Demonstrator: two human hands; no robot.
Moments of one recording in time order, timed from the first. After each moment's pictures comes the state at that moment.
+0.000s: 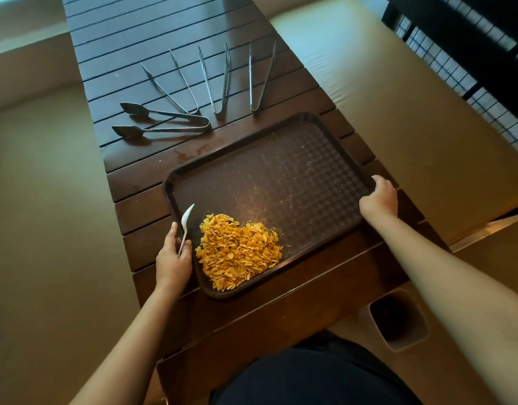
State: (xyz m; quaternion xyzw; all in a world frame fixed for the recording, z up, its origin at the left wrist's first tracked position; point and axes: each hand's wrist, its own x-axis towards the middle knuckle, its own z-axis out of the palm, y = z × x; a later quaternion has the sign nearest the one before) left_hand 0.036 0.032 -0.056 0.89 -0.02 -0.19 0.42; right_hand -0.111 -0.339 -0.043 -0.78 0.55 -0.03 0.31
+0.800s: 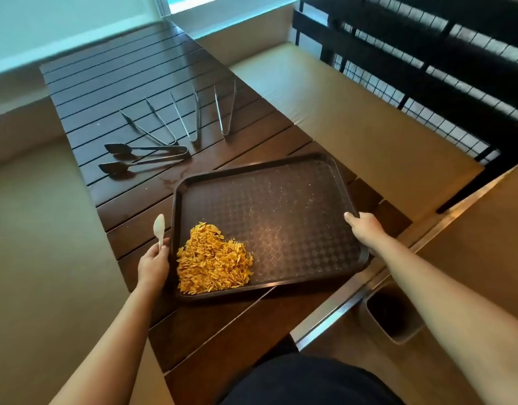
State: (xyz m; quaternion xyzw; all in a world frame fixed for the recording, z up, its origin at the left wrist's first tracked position) left_hand 0.074 0.050 -0.051 0.83 0.04 -0.26 0.49; right_hand -0.195 -0.280 -0.023 -0.62 0.59 -0.01 0.51
